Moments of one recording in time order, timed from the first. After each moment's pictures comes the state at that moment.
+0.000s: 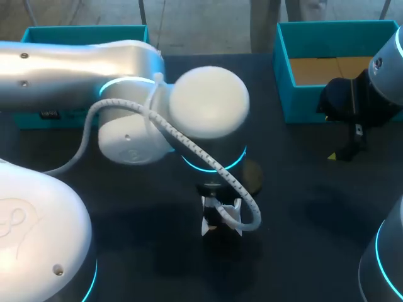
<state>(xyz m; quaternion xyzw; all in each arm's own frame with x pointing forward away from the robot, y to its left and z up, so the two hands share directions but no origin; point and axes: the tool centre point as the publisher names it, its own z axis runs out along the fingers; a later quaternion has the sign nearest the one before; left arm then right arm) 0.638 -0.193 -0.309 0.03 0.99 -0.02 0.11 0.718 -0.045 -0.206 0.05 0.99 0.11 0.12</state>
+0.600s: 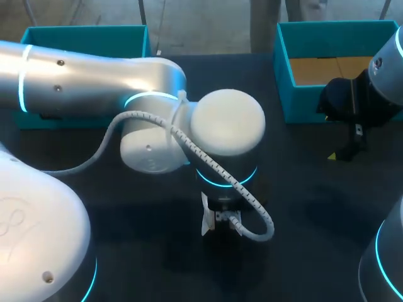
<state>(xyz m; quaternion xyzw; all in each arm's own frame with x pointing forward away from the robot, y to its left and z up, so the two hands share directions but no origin) 0.628 -0.204 -0.354 0.00 1.00 -0.01 0.09 0.718 -0.045 -0.206 0.05 0.99 0.11 0.12</state>
